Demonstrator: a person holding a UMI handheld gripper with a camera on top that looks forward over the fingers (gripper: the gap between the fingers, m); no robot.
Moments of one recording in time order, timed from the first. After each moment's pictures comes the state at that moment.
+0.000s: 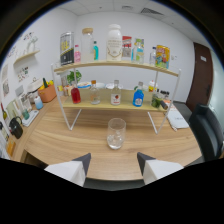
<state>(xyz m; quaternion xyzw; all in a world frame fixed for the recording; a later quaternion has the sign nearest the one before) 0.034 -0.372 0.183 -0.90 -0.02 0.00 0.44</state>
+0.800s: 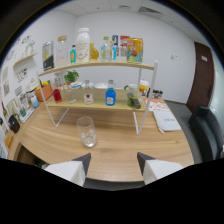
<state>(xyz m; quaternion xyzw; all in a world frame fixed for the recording) 0.153 -0.371 0.184 -0.90 -0.04 0.01 0.44</state>
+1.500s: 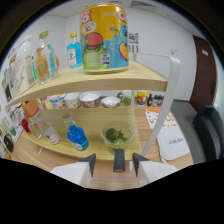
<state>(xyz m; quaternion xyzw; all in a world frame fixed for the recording) 0.211 -0.170 0.181 -0.90 -0.01 0.03 0.43</state>
